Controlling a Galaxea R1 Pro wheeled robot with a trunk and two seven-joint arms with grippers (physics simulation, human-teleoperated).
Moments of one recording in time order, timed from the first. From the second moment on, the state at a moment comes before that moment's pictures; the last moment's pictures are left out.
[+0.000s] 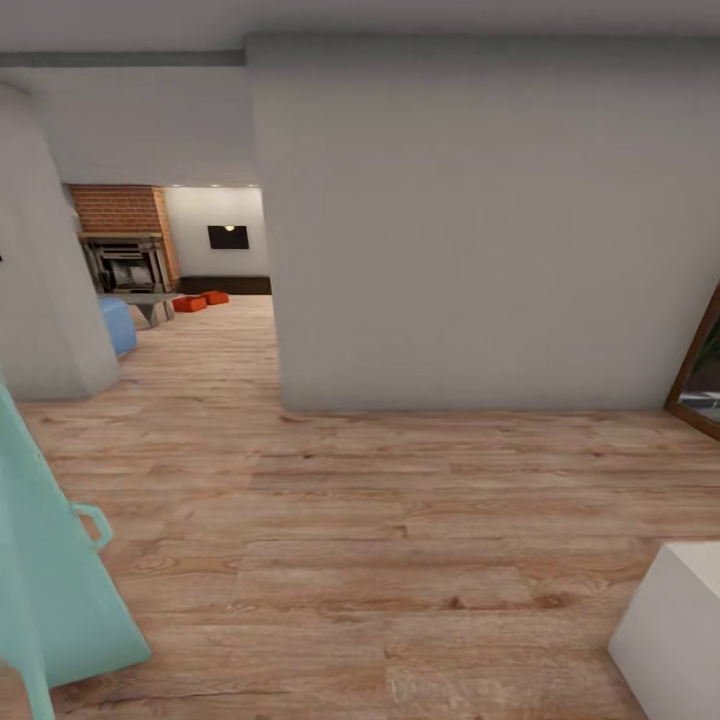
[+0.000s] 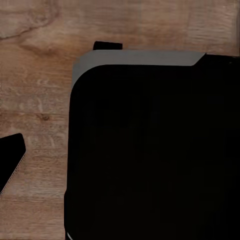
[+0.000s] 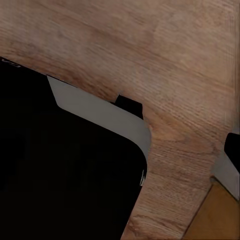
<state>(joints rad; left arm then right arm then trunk) 0.00 0.00 0.01 -0.12 0.08 -0.01 0.00 -0.16 0.02 0.48 0.03 -0.09 -0.10 0.00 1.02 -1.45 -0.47</state>
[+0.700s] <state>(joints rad) 0.00 0.00 0.01 -0.12 0.08 -0.01 0.00 -0.16 0.02 0.48 0.03 -0.09 -0.10 0.00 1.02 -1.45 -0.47</state>
